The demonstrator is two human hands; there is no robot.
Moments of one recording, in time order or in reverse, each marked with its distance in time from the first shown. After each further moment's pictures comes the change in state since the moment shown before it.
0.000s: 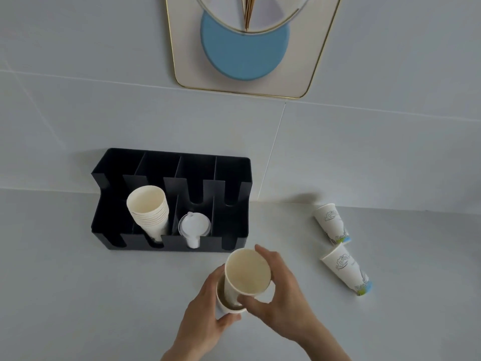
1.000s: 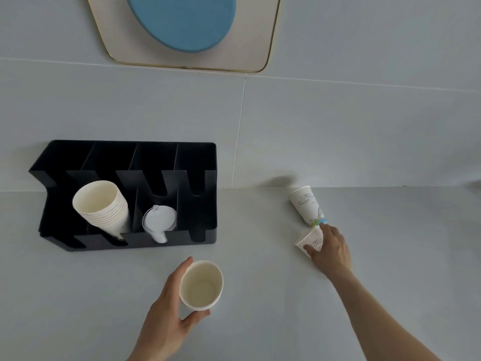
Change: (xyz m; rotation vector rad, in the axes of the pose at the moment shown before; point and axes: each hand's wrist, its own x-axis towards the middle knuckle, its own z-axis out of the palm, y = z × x) left_hand 0.001 0.000 0.005 0.036 0.010 -0.013; right_hand 0.034 0.186 -0.124 -0.570 0.222 0.631
